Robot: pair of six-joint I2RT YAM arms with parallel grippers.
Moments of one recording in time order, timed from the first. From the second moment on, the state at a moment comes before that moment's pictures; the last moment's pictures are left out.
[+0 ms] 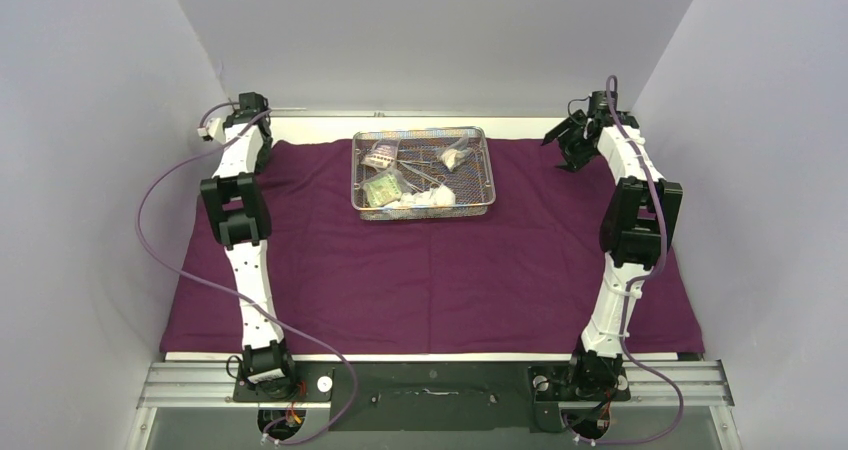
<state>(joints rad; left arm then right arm) 0.17 2.58 2.35 -0.84 -0.50 -1.18 -0.11 2.14 1.85 -0.68 -0.20 0.82</state>
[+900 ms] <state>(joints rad) -0.08 2.49 2.19 -1.14 -0.69 -1.32 -0.11 2.08 1.73 -0.64 -0.22 0.82</state>
